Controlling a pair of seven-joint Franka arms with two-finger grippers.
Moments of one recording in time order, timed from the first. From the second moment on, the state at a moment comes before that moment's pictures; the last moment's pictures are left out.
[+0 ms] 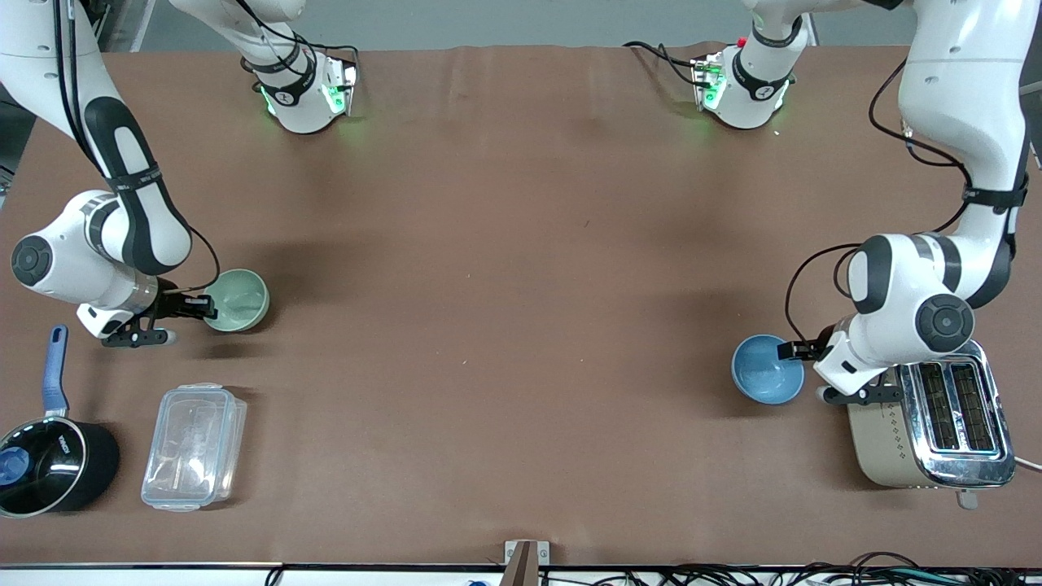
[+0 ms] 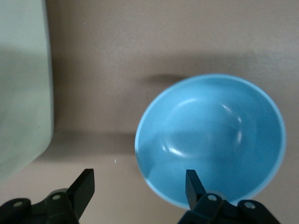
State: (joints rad) left arm 0.05 0.58 -0.09 -1.73 0.07 2.21 -0.08; right arm -0.12 0.42 -0.13 -2.11 0.18 2.42 -0.42
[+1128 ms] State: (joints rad) left arm -0.04 0.58 -0.30 -1.54 0.07 2.09 -0.32; right arm -0.08 0.35 -0.10 -1.79 0.25 2.08 -0.40
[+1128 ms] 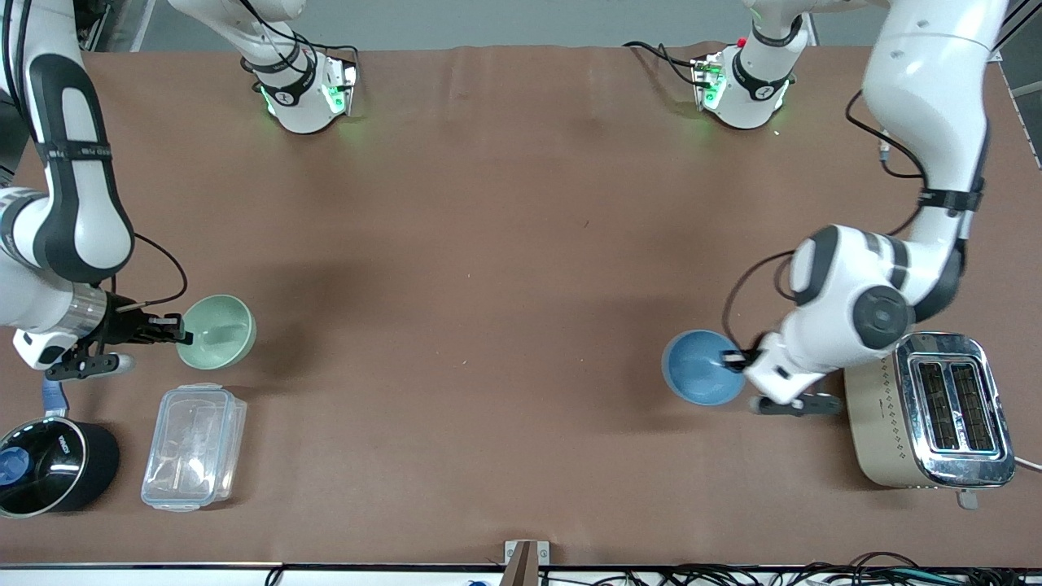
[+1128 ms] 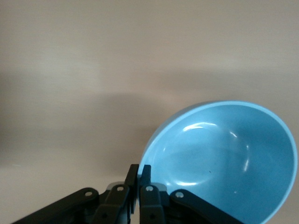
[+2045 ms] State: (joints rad) left arm -0.39 0.68 -0.31 -1.54 0.05 2.11 -0.67; right arm 0.09 0.26 -0.09 -1.79 0.25 1.98 -0.08
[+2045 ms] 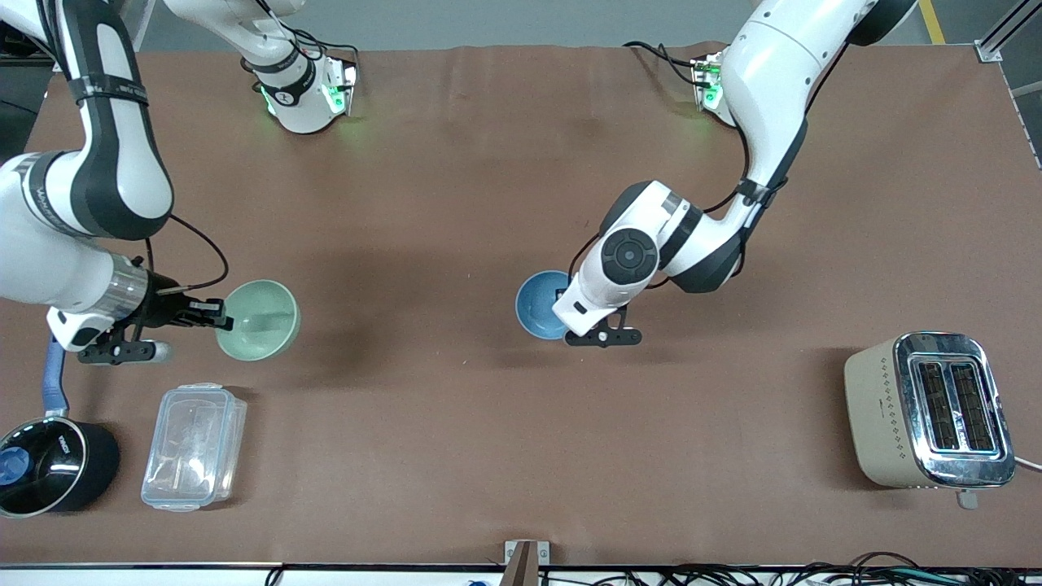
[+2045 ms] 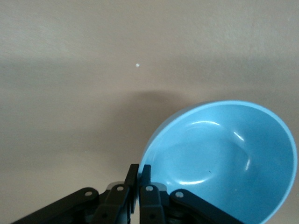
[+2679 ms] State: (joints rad) left arm -0.43 0.76 -0.31 -1.49 0.05 2.26 -0.71; right arm 0.32 0.26 -0.09 -1.79 0.25 1.98 0.34
